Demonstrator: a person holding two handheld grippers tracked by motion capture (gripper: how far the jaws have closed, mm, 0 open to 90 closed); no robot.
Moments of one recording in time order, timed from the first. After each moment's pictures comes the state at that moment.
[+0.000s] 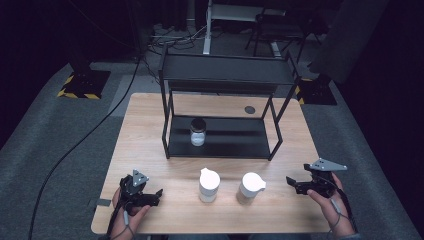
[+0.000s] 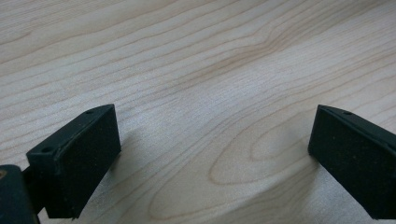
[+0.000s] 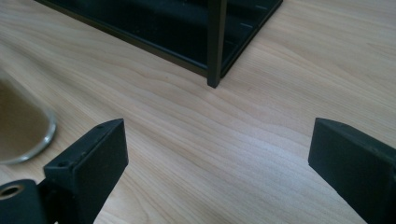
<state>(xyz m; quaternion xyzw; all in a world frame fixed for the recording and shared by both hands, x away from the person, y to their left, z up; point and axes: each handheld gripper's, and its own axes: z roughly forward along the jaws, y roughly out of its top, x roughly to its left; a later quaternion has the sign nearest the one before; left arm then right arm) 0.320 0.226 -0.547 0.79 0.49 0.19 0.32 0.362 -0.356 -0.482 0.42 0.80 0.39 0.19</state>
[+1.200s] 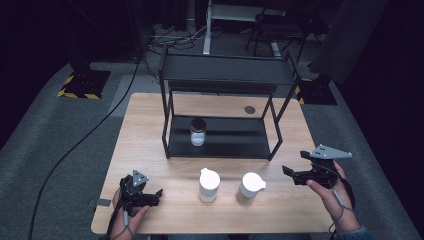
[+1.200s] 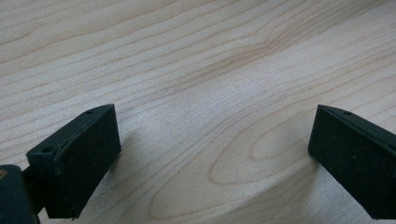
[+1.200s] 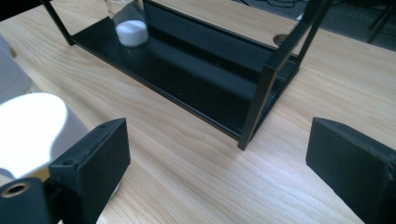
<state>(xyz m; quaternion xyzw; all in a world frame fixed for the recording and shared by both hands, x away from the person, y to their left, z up) 0.320 0.227 -0.546 0.79 0.49 0.19 0.32 0.358 -0.318 -0.407 0.38 0.80 0.41 0.20</state>
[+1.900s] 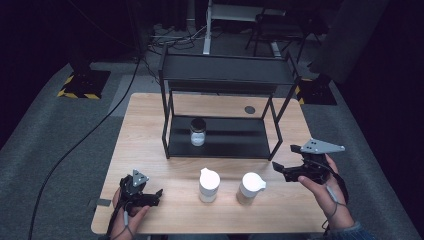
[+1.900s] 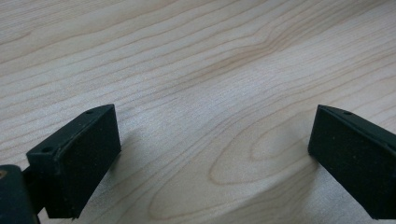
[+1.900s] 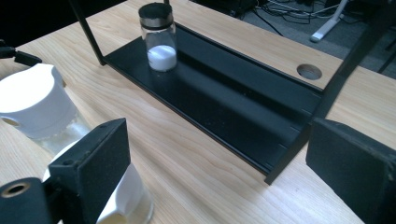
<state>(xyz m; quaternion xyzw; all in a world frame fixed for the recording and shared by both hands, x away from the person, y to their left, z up) 0.320 0.226 -0.547 0.79 0.49 0.19 0.32 0.356 -0.281 -0.378 0.35 0.81 0.43 0.19</state>
